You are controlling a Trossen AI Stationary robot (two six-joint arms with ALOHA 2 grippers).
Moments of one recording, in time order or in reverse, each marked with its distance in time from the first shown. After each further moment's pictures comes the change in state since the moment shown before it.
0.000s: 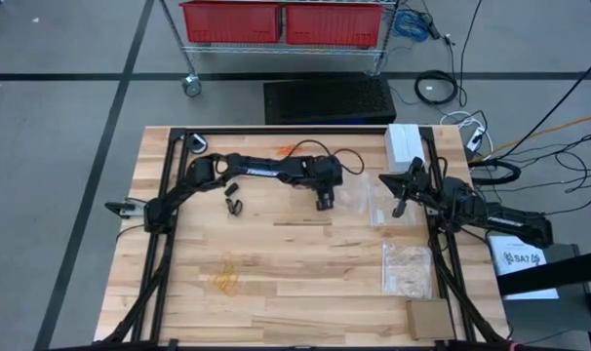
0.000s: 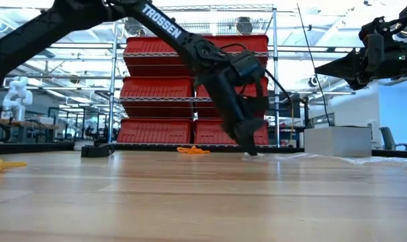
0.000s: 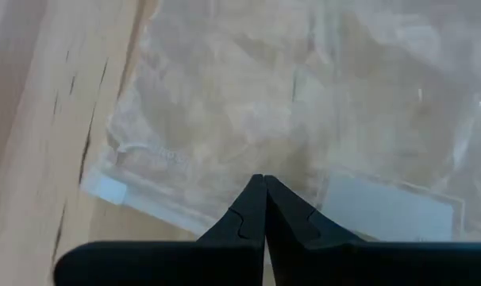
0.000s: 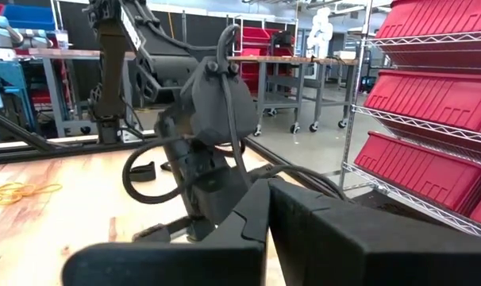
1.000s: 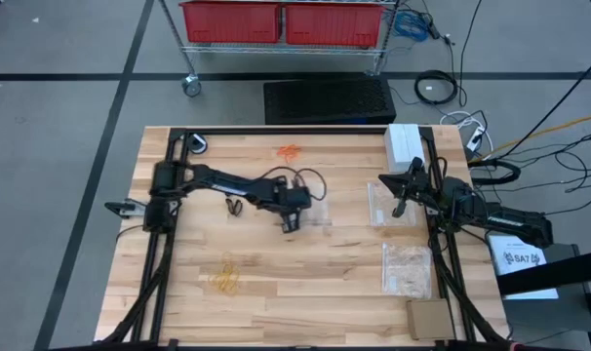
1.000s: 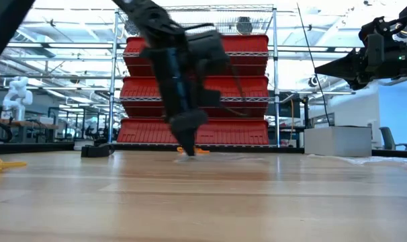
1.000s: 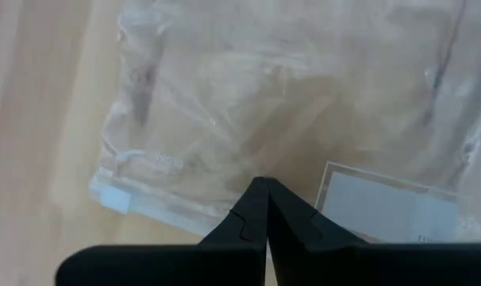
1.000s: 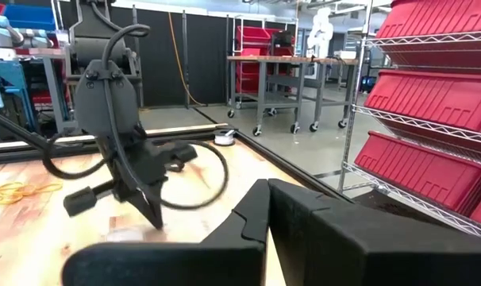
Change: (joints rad) left arm -0.153 -0.422 -0.580 -0.044 -0.158 -0.322; right arm 0.000 0.002 0.000 -0.001 0.000 0.000
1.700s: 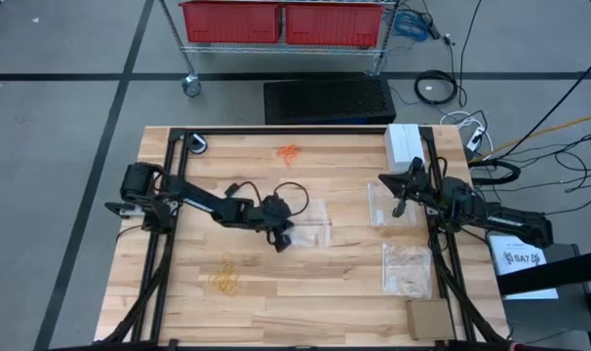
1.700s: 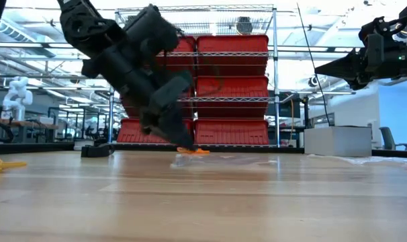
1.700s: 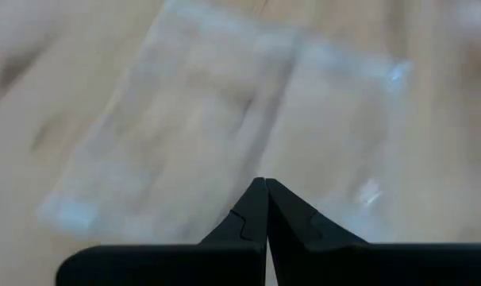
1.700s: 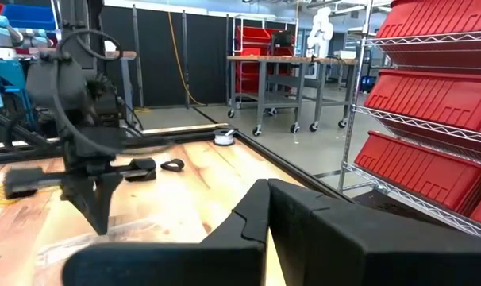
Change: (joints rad) left arm -0.133 -0.160 -0.424 0.784 0.082 -0.217; right arm 0.000 0.000 0.000 0.000 0.000 0.000
